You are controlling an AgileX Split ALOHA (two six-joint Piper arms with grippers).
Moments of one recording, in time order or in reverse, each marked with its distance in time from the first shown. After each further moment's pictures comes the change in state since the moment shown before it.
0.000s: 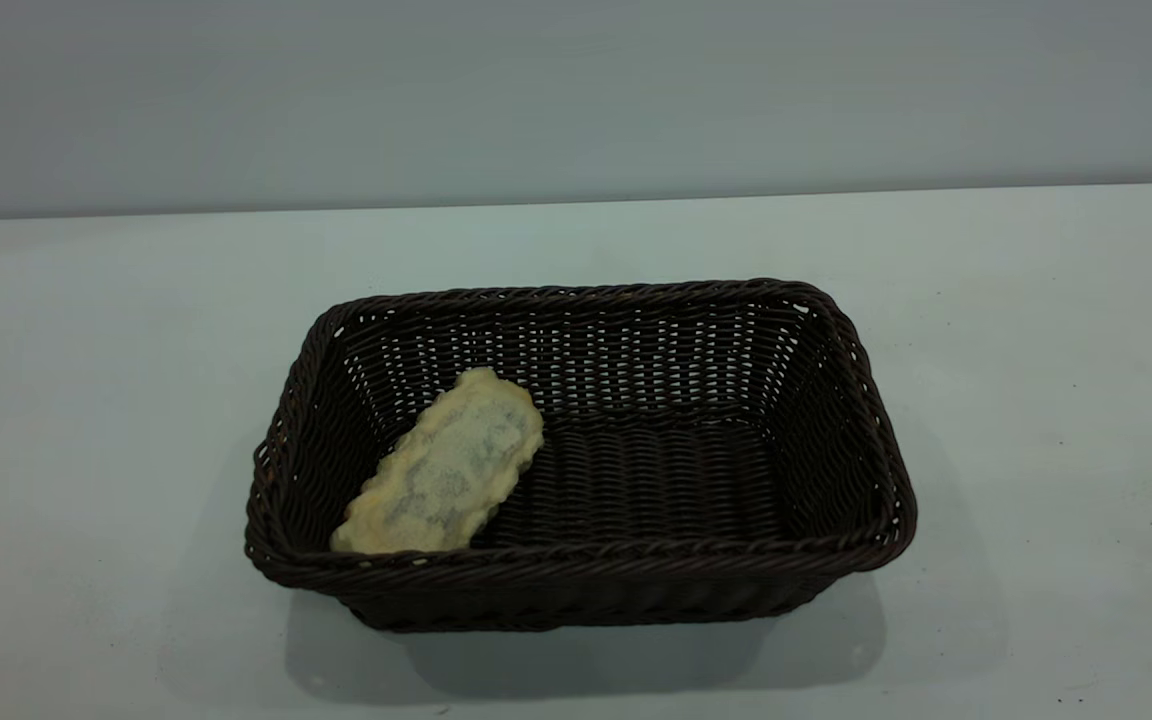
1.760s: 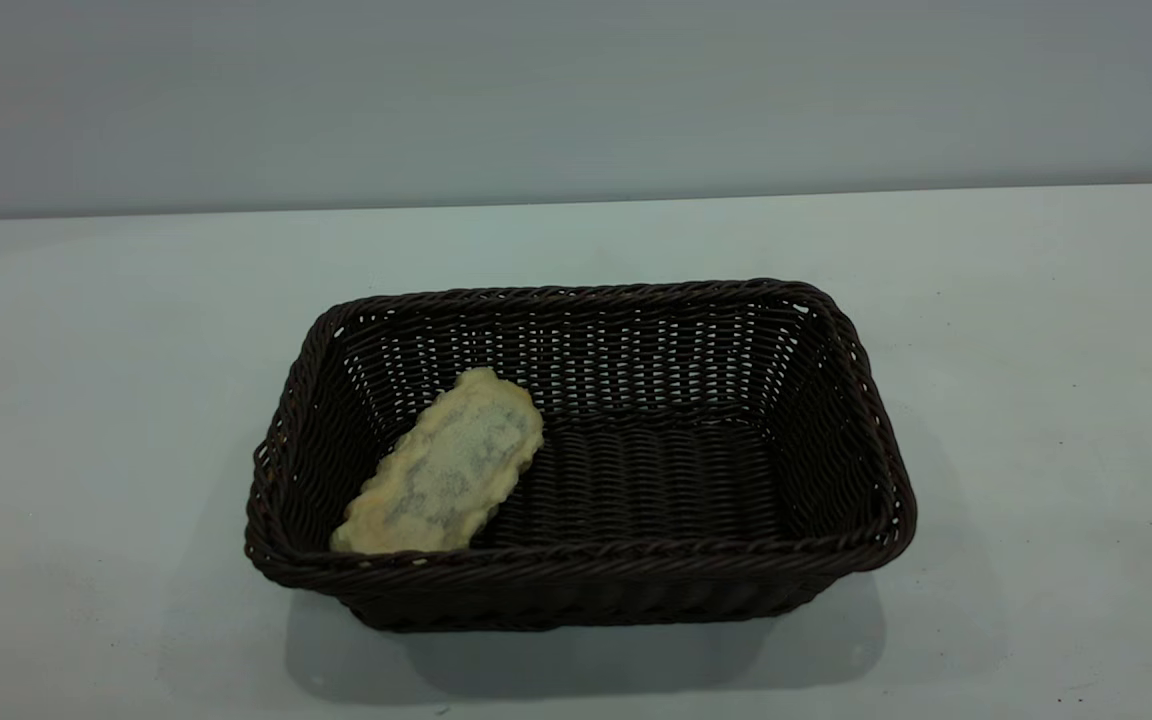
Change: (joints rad) left arm 0.222 -0.059 0.000 0.000 0.000 0.000; right arm -0.081 -0.148 0.000 0.001 0.013 0.000
